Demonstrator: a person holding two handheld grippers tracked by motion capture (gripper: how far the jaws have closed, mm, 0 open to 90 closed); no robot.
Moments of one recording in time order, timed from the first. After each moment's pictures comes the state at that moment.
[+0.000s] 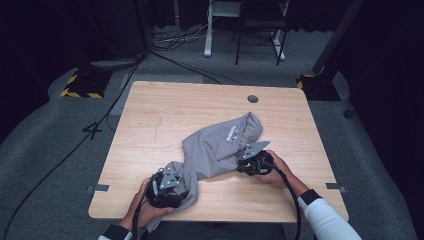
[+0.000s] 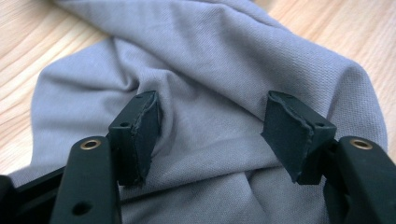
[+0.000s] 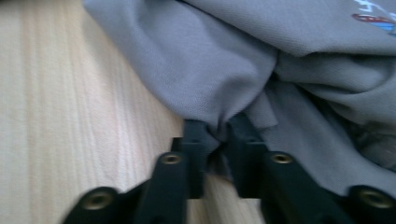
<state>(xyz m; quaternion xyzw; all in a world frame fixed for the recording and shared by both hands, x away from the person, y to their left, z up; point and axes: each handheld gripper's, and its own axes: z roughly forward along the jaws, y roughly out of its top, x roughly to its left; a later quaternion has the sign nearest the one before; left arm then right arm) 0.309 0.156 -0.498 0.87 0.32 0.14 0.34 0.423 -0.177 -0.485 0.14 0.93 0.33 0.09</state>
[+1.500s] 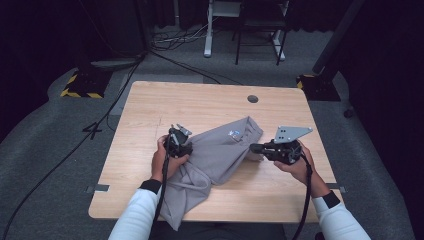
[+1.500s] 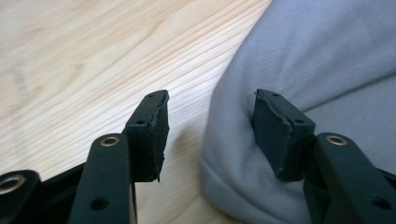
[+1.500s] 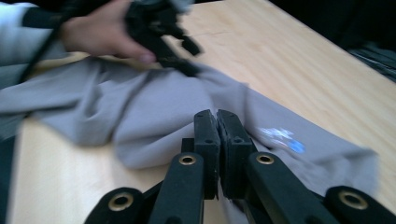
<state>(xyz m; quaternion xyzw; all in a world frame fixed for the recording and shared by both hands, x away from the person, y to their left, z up) 0.450 0.128 -0.487 0.82 0.46 0.26 0.23 0.403 -0.220 -0.385 0.18 0.86 0.47 0.14</state>
